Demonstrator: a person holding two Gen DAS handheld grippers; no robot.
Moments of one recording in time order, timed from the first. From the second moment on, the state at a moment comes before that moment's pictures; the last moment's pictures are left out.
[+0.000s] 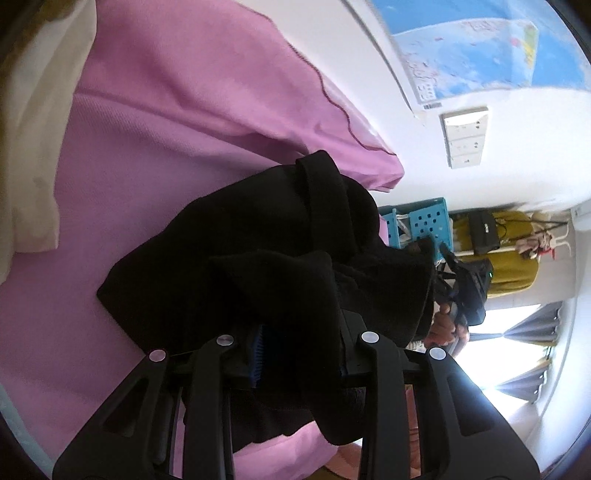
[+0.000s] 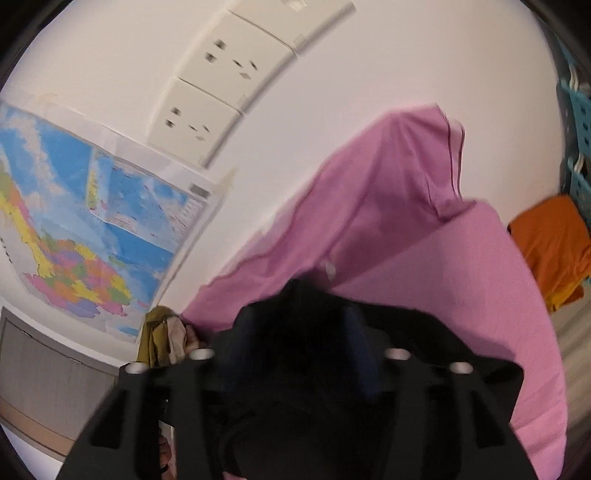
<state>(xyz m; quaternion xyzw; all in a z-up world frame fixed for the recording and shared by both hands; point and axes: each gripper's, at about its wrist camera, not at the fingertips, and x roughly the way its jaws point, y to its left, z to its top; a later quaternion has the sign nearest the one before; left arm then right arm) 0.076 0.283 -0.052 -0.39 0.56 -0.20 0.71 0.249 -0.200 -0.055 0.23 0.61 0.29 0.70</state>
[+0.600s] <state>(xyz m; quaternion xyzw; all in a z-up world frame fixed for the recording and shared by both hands) 0.064 0.293 -0.046 -0.42 0.52 -0.23 0.71 0.199 -0.175 -0.069 -0.10 0.60 0.31 0.73</state>
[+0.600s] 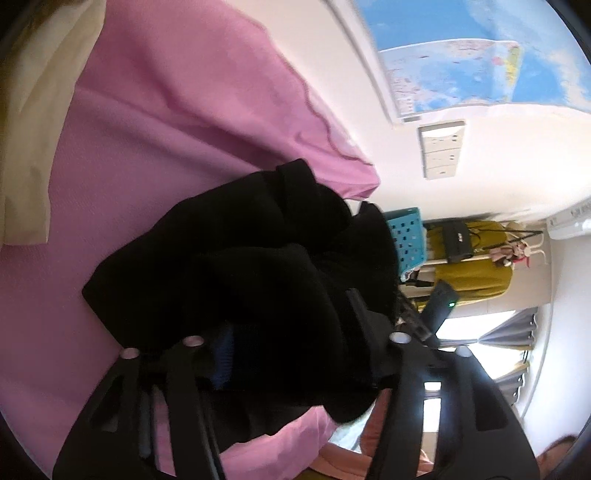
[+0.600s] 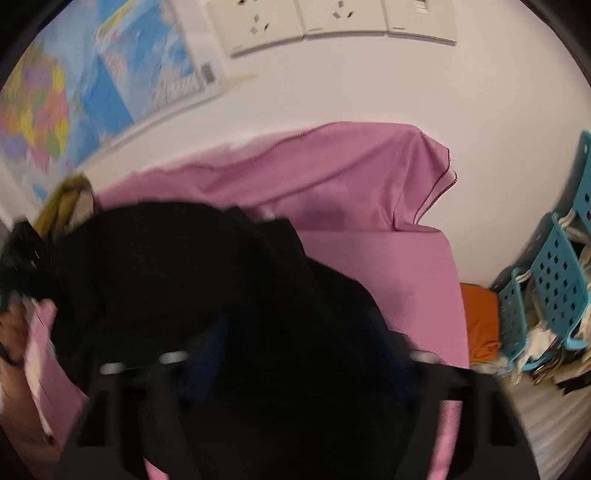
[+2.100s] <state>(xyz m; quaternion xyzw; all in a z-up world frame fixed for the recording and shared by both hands) 0.064 0.246 -0.047 -0.16 0.51 -0.10 0.84 0.225 -0.273 -0.083 0.09 0.63 0.24 0.73</state>
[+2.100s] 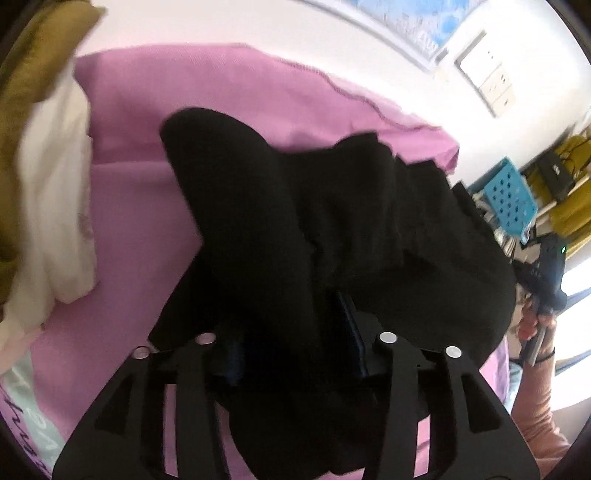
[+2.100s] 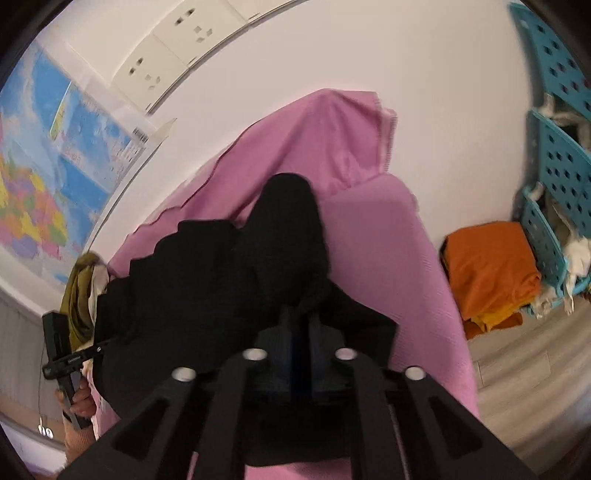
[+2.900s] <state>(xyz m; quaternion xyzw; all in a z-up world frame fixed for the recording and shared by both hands) -0.008 0.209 -0.081 -0.29 0.50 -0.19 0.80 0.140 -0.273 -0.088 0.31 0.63 0.29 0.65</state>
